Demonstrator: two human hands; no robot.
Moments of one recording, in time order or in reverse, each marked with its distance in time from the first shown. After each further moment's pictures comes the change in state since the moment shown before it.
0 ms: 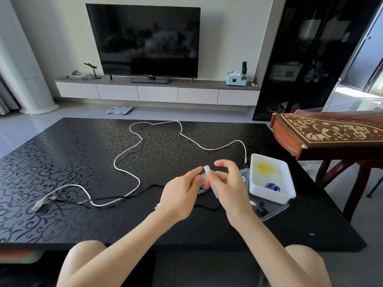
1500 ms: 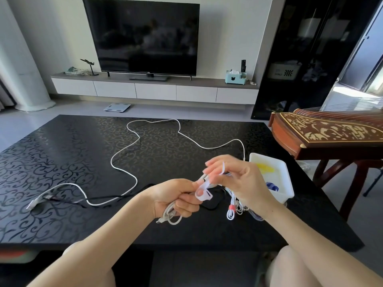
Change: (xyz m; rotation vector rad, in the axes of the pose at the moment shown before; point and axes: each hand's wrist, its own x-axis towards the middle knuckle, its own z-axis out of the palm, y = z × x) left_hand 0.016 -0.002 -0.029 -1.175 -0.983 -0.415; right_hand 0.014 -0.024 -0.039 -0.148 -0.306 -0.358
